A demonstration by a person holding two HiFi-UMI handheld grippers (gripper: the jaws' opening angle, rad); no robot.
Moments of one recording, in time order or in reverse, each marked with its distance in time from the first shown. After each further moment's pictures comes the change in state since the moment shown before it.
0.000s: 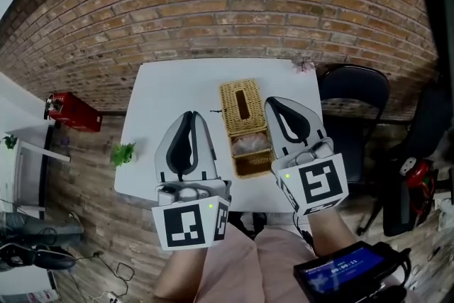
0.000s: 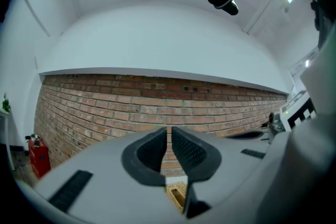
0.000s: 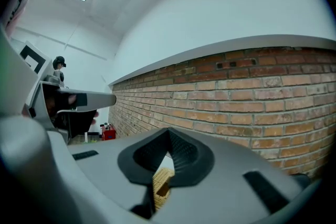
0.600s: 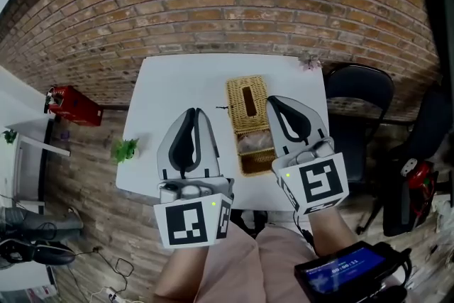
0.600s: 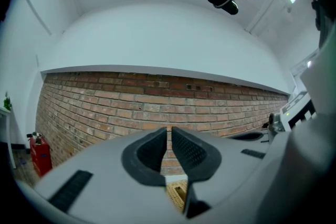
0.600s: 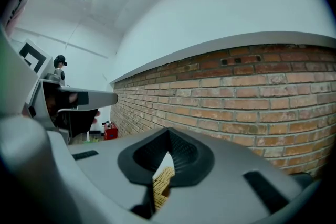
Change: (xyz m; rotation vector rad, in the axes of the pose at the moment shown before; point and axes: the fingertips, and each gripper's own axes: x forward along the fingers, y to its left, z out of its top) left arm 0.002 0.015 -0.007 -0.012 0.016 0.010; right arm 0.014 0.014 -0.007 -0.001 0.025 0.017
